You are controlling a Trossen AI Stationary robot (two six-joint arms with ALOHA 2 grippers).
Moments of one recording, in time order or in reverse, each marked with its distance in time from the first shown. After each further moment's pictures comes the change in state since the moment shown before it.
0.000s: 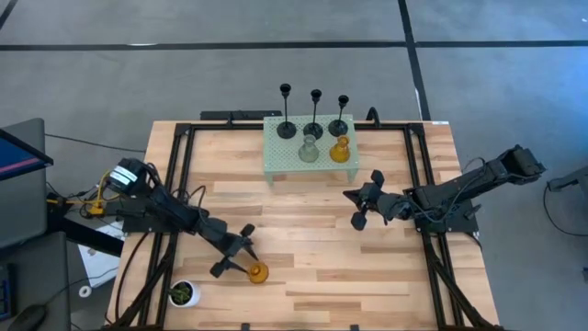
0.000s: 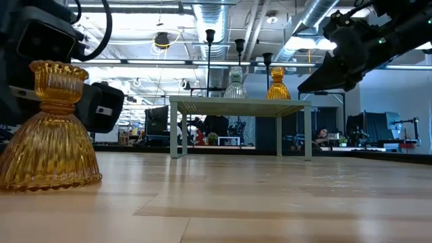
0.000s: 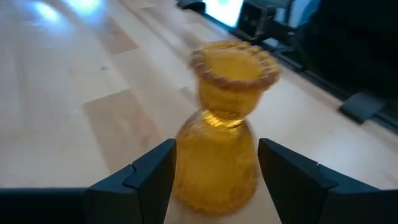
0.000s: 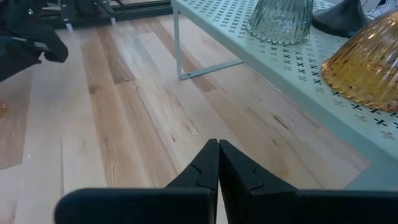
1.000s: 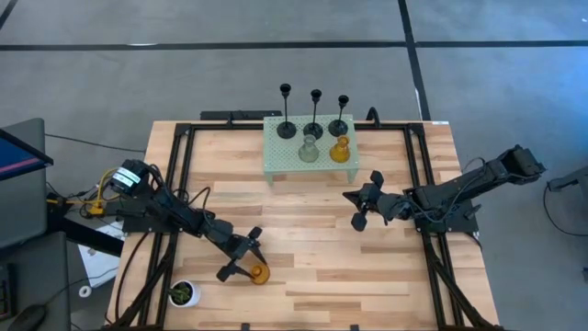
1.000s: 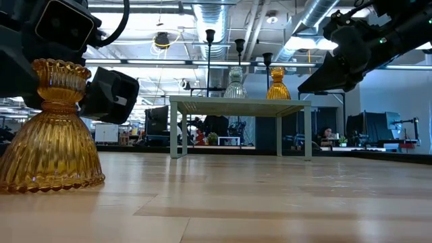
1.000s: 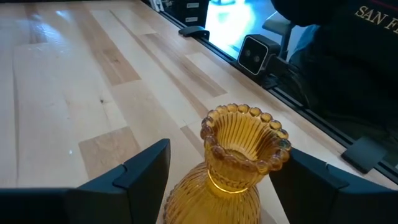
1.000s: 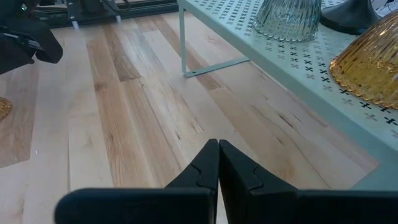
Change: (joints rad) left arm 0.000 0.028 0.098 -0.005 0.013 -0.060; right arm 0.001 0.000 0.000 -0.002 -0.021 0.000
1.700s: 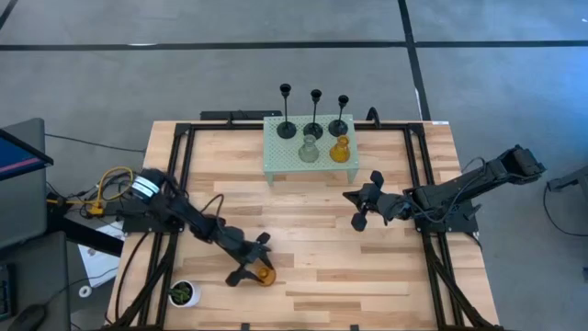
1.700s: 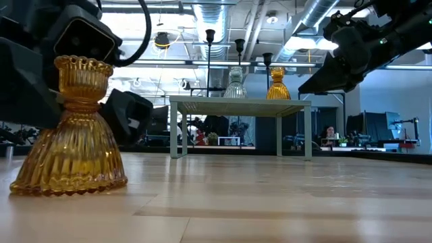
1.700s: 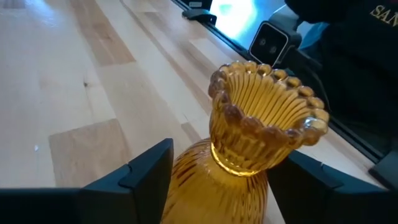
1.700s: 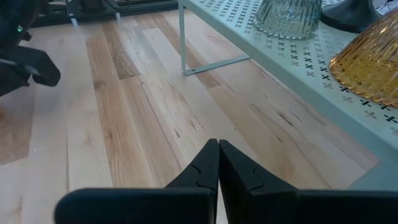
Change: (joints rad) left arm -0.001 0.180 0.111 0.017 0.003 -0.072; right arm 0.000 0.000 0.000 -0.008 0.000 0.000
